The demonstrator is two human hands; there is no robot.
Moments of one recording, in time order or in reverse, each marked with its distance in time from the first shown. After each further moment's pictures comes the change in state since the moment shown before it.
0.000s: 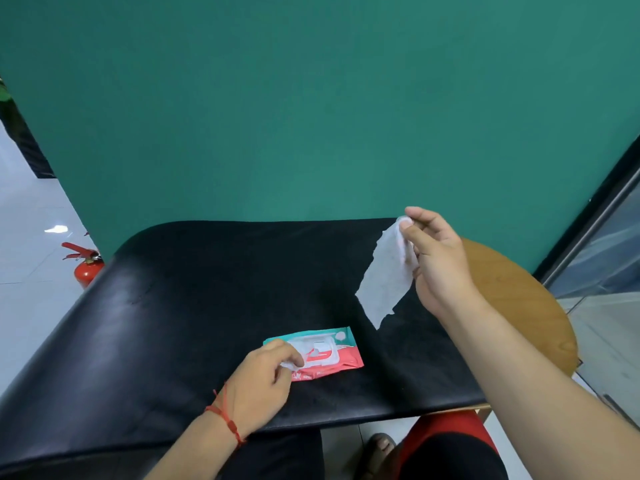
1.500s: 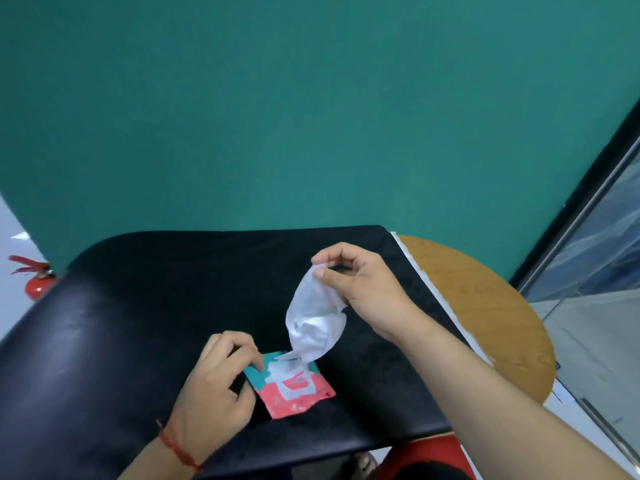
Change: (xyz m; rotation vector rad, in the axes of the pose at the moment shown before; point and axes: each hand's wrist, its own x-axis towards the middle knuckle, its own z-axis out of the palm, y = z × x) left_hand 0.027 0.024 -0.005 0.083 0.380 0.337; right_hand 0.004 0.016 0.013 -0.322 -0.464 0.014
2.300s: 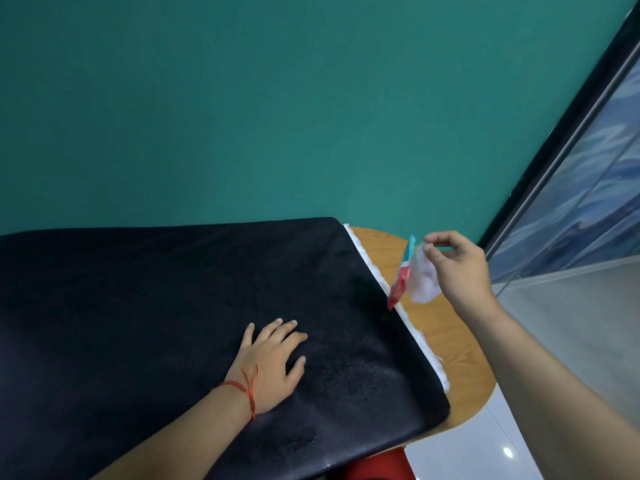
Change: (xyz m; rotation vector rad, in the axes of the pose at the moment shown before) left_hand 0.078 0.011 0.188 0.249 -0.628 -0.101; right_hand 0.000 0.072 -0.240 -0.379 0.695 0.036
